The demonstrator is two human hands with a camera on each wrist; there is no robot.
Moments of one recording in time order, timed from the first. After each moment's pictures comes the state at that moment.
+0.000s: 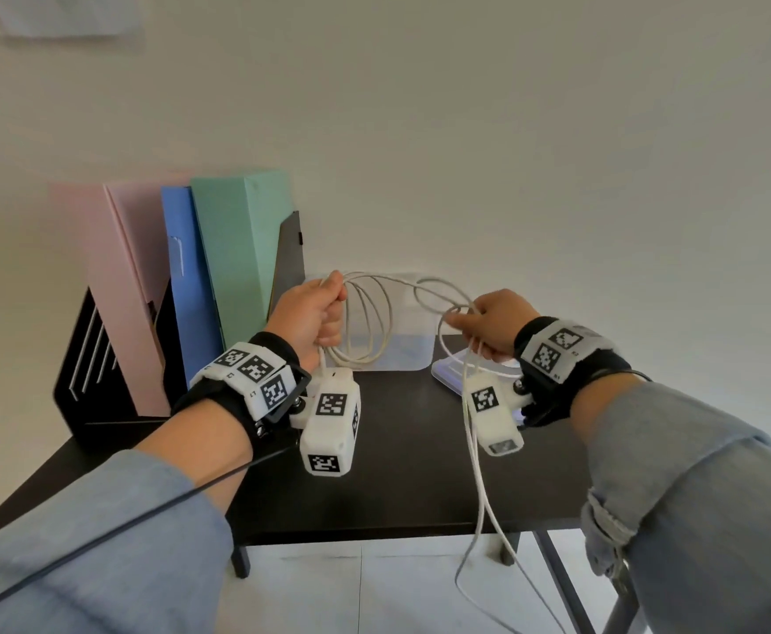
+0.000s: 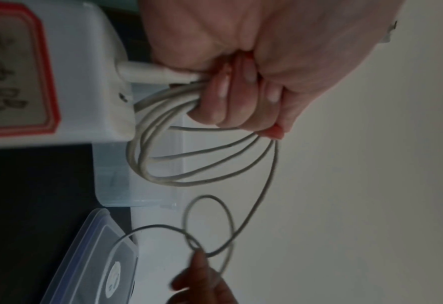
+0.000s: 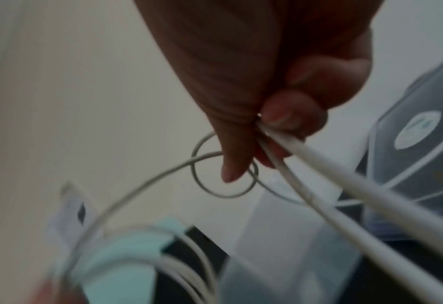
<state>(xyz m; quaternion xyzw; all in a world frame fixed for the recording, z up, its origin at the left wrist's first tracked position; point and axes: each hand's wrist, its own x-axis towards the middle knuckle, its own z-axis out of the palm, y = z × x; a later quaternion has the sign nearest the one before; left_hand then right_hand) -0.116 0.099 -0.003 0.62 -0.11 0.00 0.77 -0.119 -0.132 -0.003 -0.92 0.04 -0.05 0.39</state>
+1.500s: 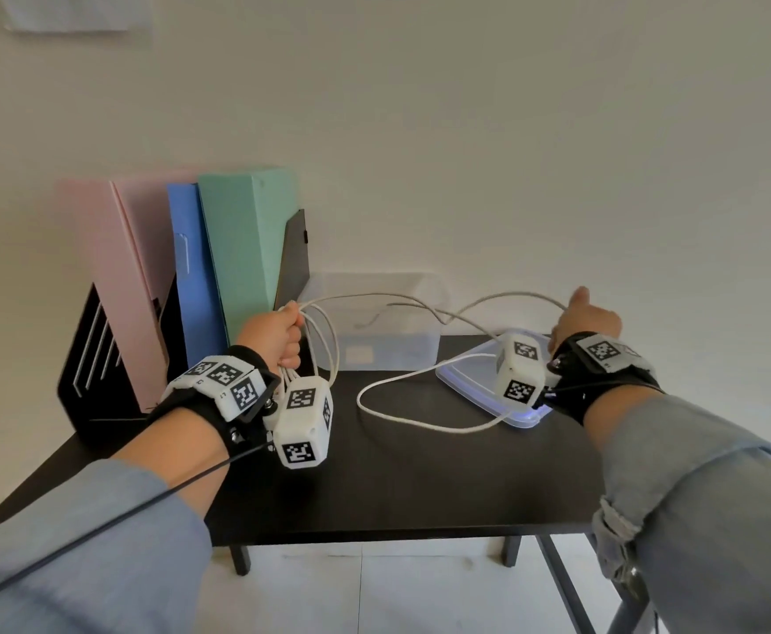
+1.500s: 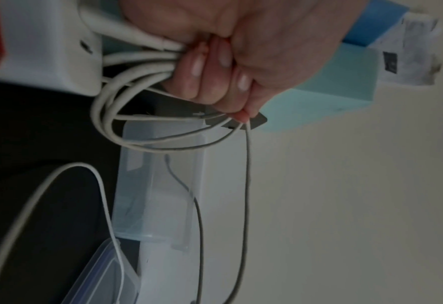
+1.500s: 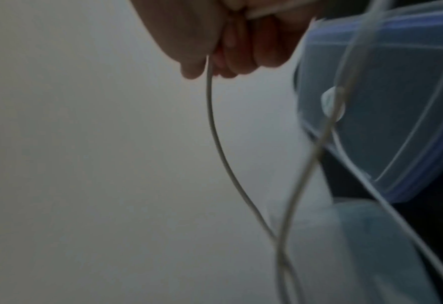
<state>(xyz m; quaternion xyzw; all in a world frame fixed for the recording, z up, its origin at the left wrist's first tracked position) -0.099 0.139 -0.023 0.64 0.04 -0.02 0.77 -0.090 -0.193 -0.028 -0.67 0.29 -0.26 0.63</state>
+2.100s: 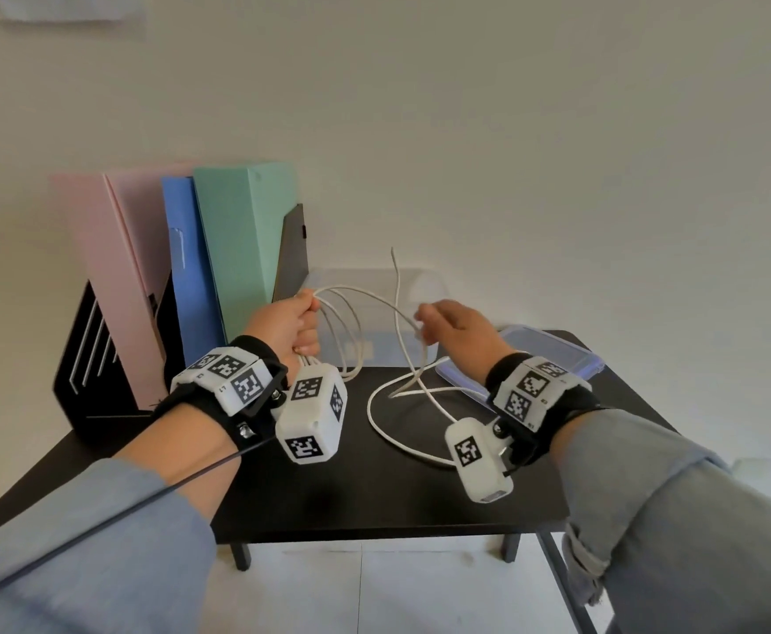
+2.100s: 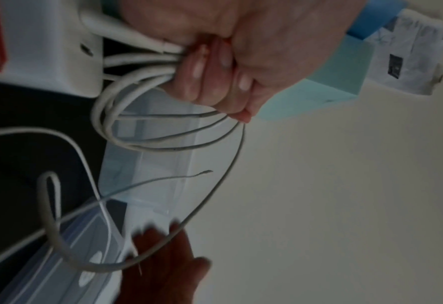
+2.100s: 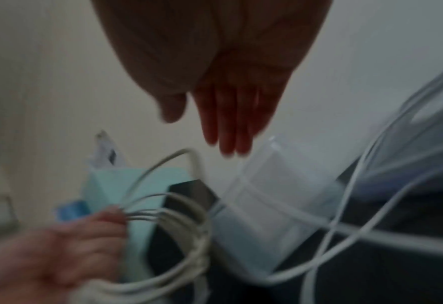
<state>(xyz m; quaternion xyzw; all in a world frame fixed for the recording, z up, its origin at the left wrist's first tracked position) -0.103 0.124 -0.016 0.58 0.00 -0.04 0.81 -0.121 -0.090 -0.034 -0.88 -0.10 -0.12 0.44</state>
